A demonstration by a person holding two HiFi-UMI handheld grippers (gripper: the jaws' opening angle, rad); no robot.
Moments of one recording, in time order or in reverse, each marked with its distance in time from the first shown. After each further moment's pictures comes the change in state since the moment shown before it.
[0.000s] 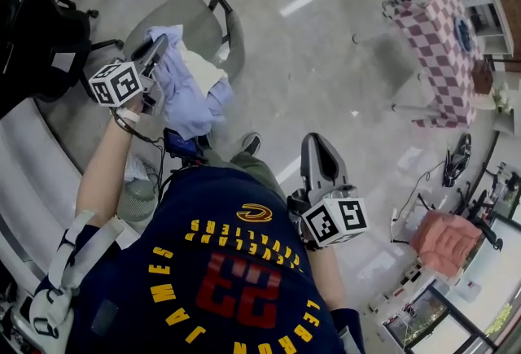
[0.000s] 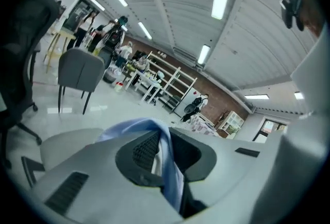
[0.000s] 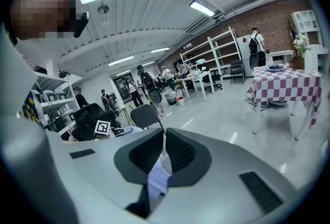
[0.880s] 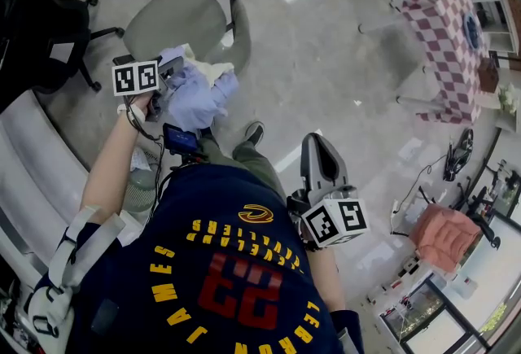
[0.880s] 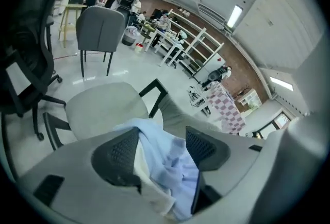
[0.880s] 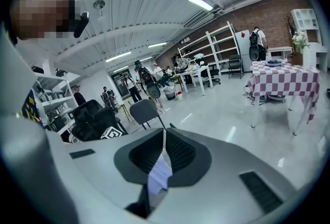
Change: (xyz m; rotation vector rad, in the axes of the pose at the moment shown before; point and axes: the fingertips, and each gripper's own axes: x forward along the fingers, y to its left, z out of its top) left arm -0.002 0.067 -0.135 -0.094 0.455 0.233; right arm 0.007 0.005 -0.021 0.021 0.056 -0.015
